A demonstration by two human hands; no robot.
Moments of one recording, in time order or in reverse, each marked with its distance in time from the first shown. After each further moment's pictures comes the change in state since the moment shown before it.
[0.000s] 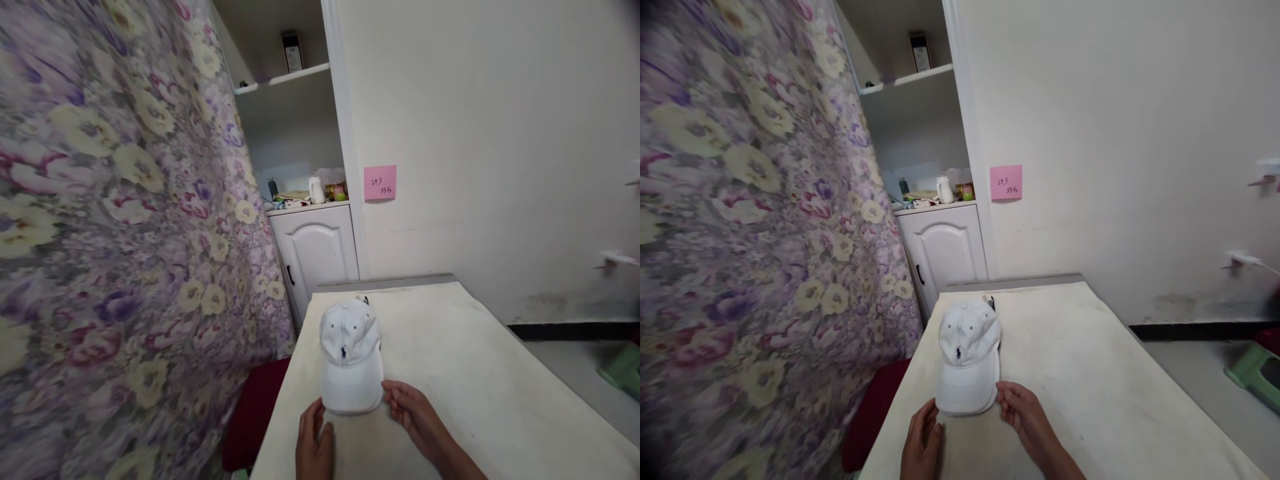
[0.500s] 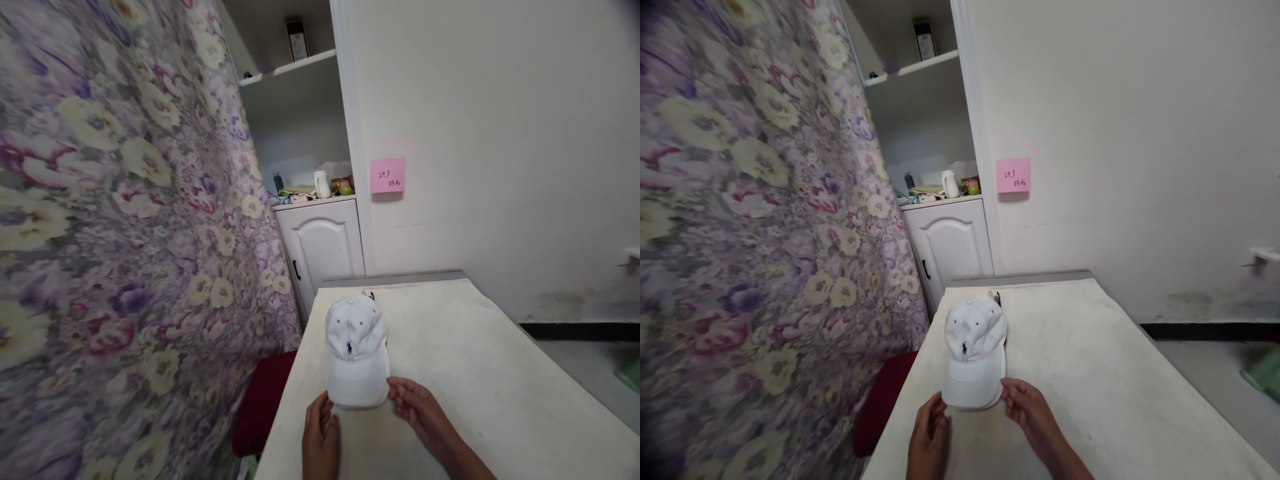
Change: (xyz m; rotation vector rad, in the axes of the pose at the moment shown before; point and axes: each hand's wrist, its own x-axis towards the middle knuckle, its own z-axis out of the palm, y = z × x) left_hand -0.006 0.015 0.000 0.005 -0.016 -0.036; right_hand 0.002 0.004 -0.005 -0.023 -0.014 0.016
